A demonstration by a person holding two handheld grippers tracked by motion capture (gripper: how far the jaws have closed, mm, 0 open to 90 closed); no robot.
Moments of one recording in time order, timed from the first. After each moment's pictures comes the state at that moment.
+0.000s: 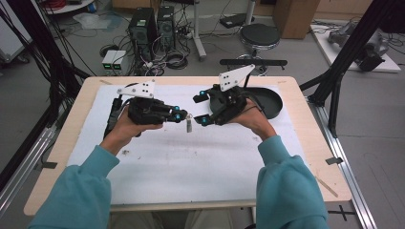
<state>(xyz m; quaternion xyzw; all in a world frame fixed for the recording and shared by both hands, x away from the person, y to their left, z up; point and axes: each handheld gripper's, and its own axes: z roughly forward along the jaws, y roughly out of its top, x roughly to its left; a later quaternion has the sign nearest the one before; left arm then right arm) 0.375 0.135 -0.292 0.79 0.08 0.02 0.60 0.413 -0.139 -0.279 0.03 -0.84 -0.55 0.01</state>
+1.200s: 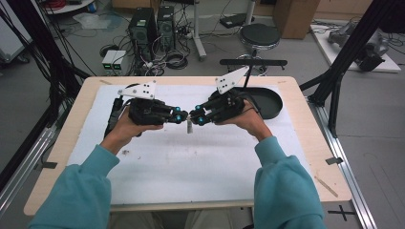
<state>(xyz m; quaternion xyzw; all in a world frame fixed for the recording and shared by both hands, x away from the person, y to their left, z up) 0.375 0.134 -0.293 0.80 0.07 0.02 0.60 0.414 -0.136 -0.288 0.04 -0.84 -0.54 0.09</state>
